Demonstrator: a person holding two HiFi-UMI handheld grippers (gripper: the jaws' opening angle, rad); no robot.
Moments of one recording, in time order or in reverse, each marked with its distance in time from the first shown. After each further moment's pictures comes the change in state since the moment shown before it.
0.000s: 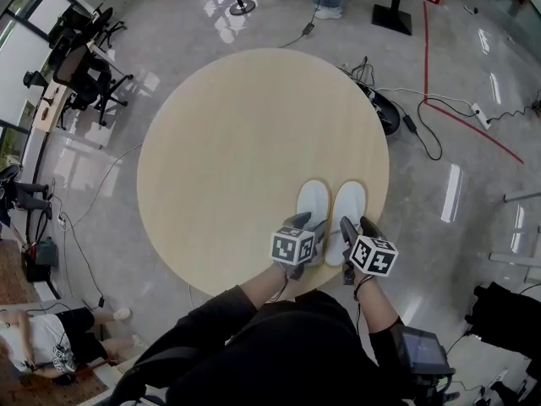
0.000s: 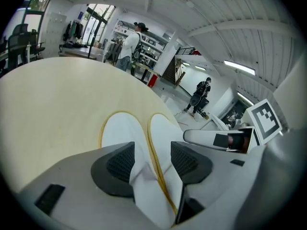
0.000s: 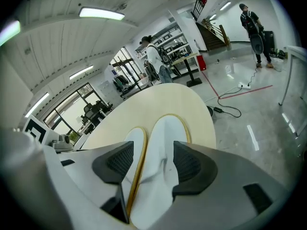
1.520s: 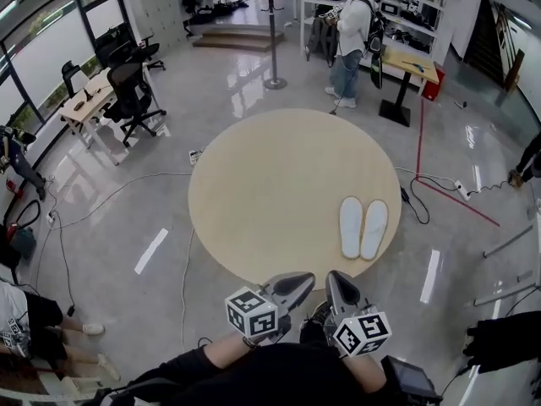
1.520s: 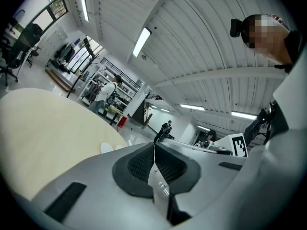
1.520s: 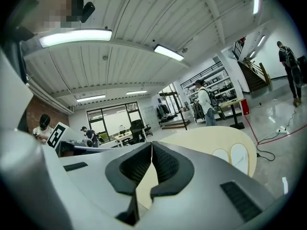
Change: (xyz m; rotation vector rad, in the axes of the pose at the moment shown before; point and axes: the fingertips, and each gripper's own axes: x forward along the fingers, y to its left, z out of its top) left arm -0.464 -0.091 -0.132 0.088 -0.544 -0.391; right arm -0.302 0.388 -0.151 -0.396 -0.434 0.371
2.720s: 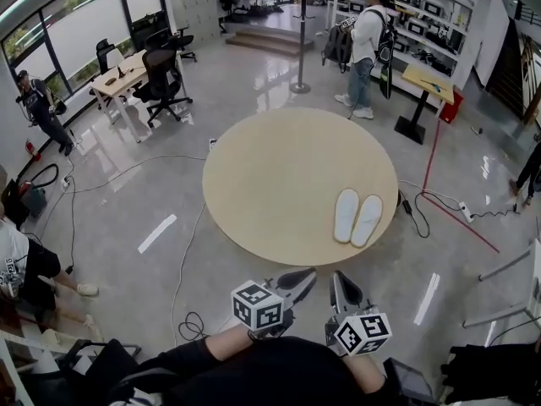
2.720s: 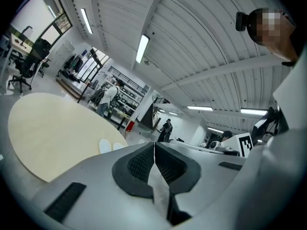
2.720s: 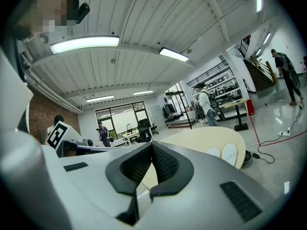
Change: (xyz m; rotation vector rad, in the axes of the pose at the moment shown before) left arm -0.001 -0.131 -0.065 0.012 -0.052 0.127; right arm -0.153 0.001 0.004 -0.019 0.013 0.071
